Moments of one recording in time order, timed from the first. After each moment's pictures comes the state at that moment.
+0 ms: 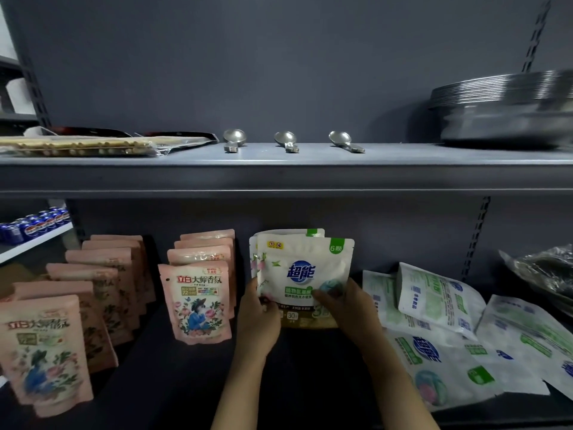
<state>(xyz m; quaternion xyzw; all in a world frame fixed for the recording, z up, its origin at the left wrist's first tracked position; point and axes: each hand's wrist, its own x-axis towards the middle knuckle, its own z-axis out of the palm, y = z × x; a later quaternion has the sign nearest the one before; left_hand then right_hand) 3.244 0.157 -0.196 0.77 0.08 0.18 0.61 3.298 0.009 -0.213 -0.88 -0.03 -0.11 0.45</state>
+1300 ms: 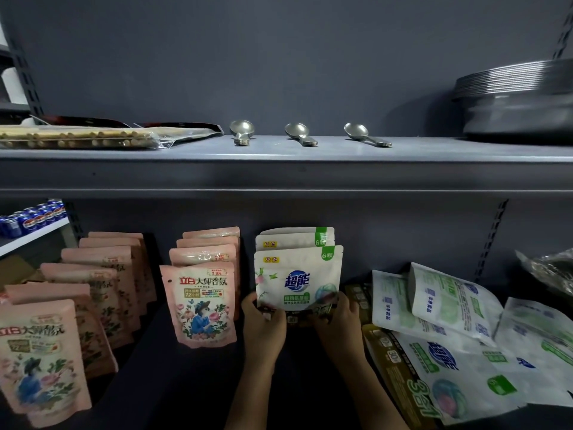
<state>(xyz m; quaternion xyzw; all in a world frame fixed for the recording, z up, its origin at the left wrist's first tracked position) 3.270 0.164 -0.228 0.67 0.17 0.16 0.70 3.294 0.048 -0.242 -0.88 0.02 -0.10 0.46</state>
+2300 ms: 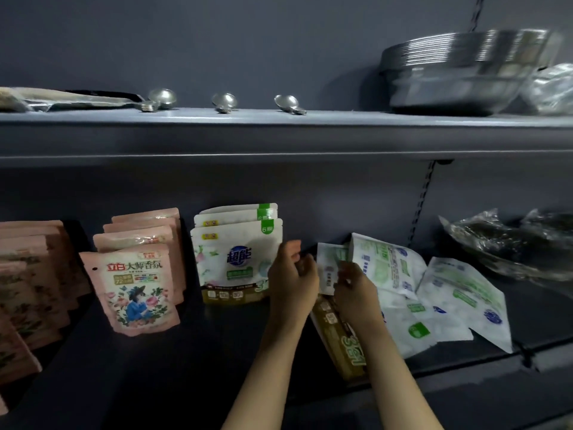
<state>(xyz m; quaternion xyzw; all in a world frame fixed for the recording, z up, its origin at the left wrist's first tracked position) 3.267 0.049 -0.192 0.78 -0.02 0.21 0.58 3.268 -0.055 -0.216 -0.87 0.09 -0.15 0.46</state>
